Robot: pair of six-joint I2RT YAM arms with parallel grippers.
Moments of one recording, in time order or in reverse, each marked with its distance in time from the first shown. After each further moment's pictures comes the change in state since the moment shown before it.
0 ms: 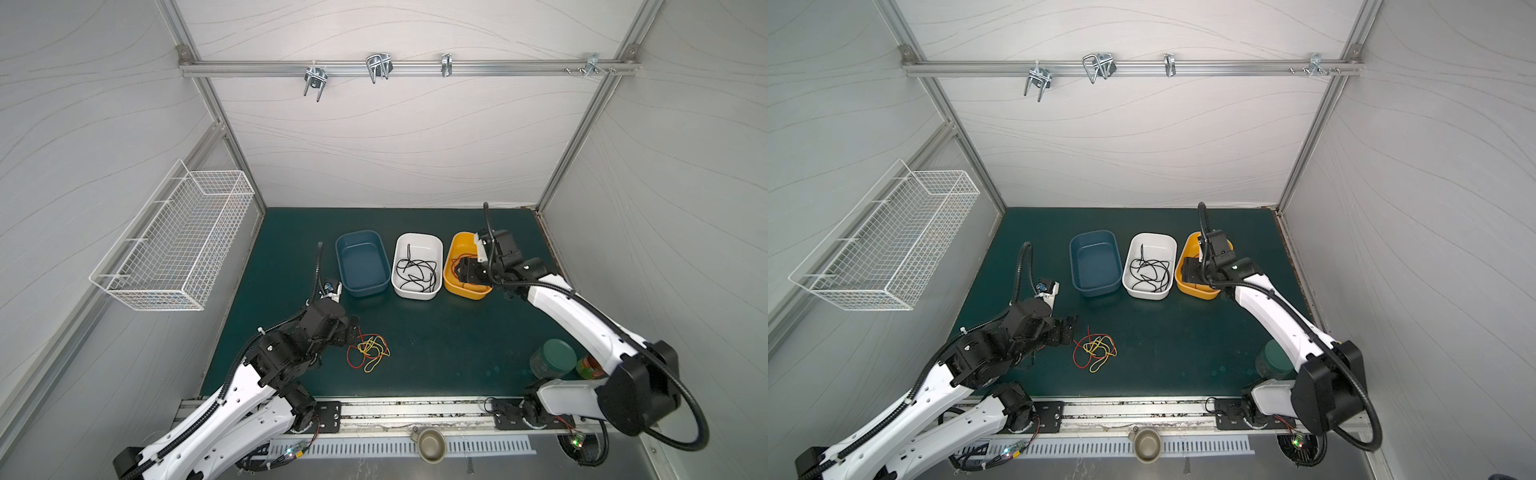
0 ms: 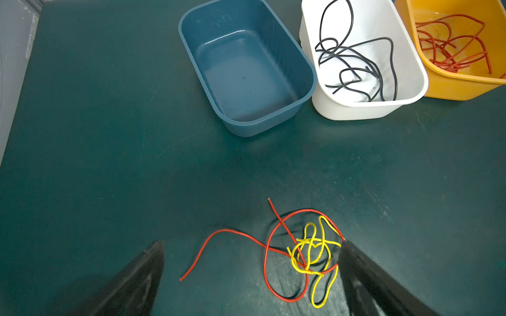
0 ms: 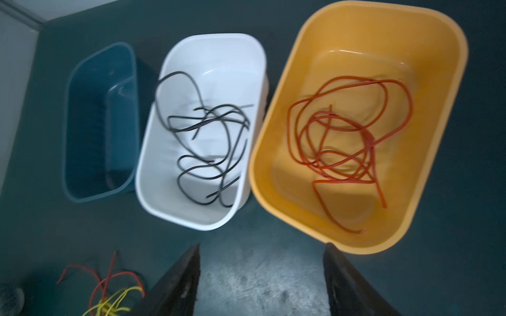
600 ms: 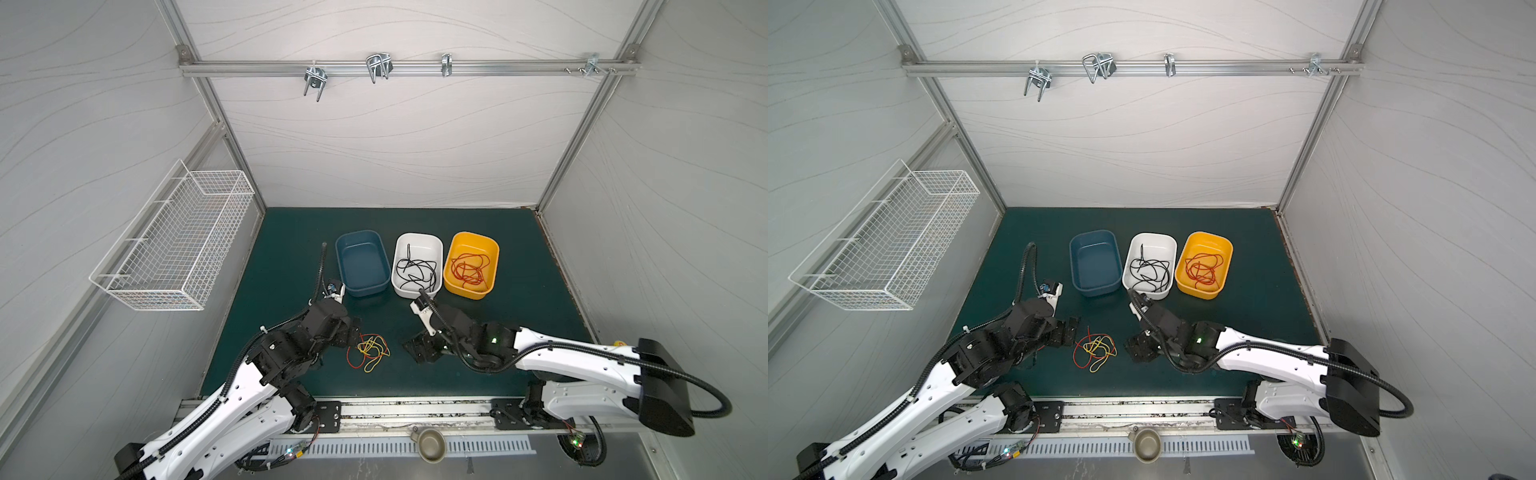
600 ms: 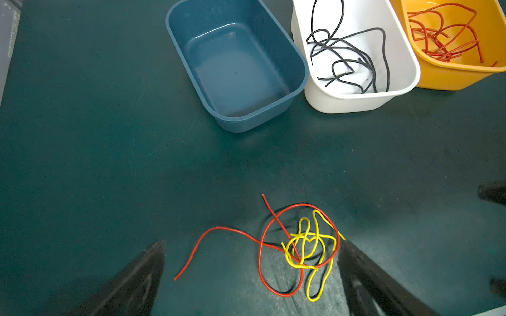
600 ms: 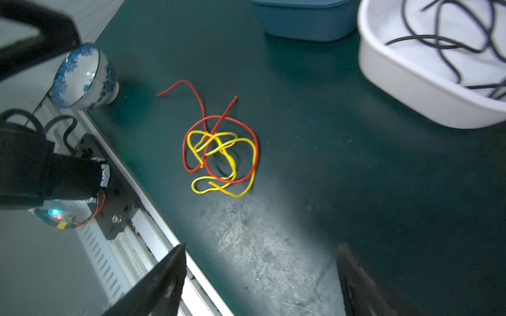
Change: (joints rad) left arm -0.014 0.008 -0.001 0.000 0.021 0.003; right arm 0.705 -0.025 -0.290 0.300 0.114 0.100
